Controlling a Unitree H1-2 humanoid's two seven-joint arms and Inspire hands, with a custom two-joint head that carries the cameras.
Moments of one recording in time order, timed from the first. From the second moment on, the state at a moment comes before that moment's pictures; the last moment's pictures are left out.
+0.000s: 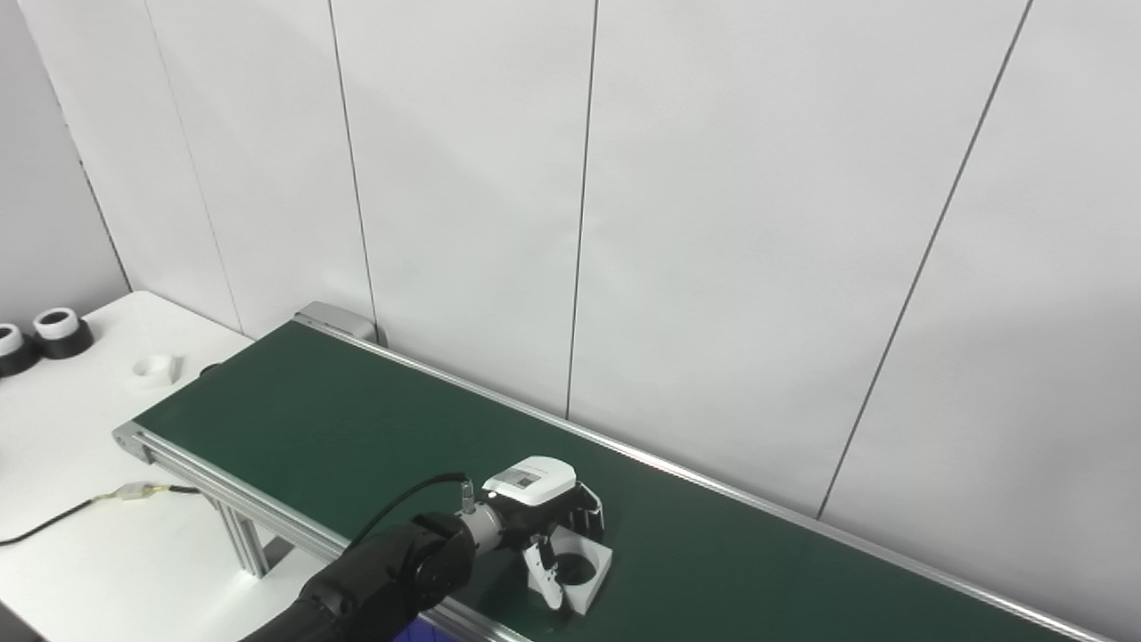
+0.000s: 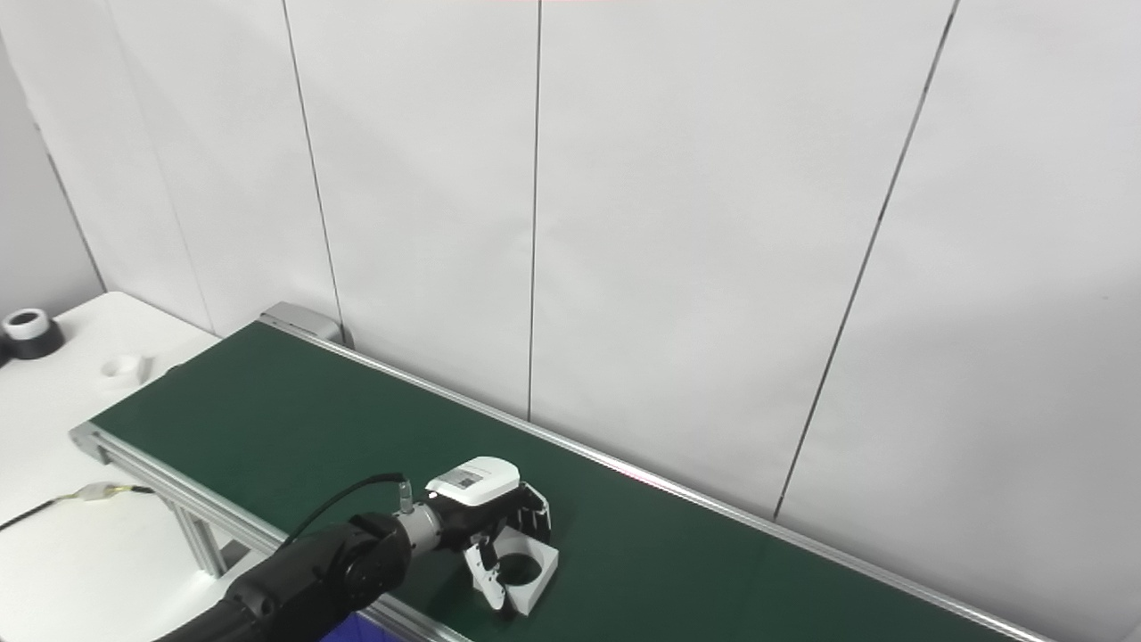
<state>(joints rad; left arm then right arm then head) -0.46 0.45 -0.41 0.57 0.68 -0.21 -0.04 0.37 -0.09 0.22 -0.08 -0.02 -0.40 0.15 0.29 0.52</state>
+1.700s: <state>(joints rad) -0.16 0.53 -0.06 -0.22 0.47 -0.09 -0.25 0.37 -0.09 0.22 -0.12 -0.03 -0.40 0.15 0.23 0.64</state>
